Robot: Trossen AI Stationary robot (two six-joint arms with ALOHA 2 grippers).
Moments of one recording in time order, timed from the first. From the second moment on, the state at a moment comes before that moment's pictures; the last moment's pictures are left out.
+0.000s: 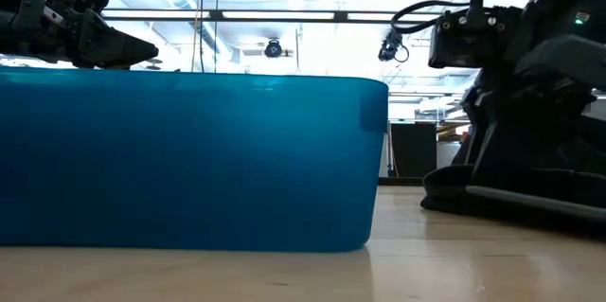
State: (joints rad) left arm 0.14 0.01 0.06 -0.08 0.04 0.01; right arm 0.52 1.74 0.93 -0.44 0.37 0.69
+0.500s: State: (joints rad) left arm 0.14 0.01 0.06 -0.08 0.04 0.01; right arm 0.52 1.73 0.95 -0.48 0.35 0.50
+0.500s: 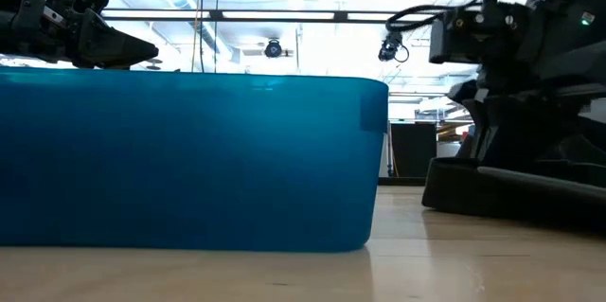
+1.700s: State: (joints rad) left arm 0.14 0.01 0.06 -0.08 0.04 0.01; right arm 0.66 1.73 1.35 -0.27 1.41 -0.22
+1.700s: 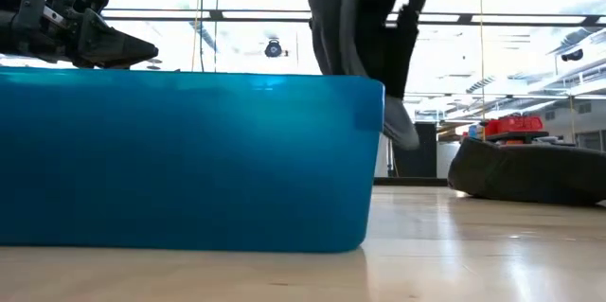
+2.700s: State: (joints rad) left arm 0.14 0.01 0.06 -0.08 0.04 0.01; right arm 0.58 1.88 1.35 0.76 1.08 -0.66
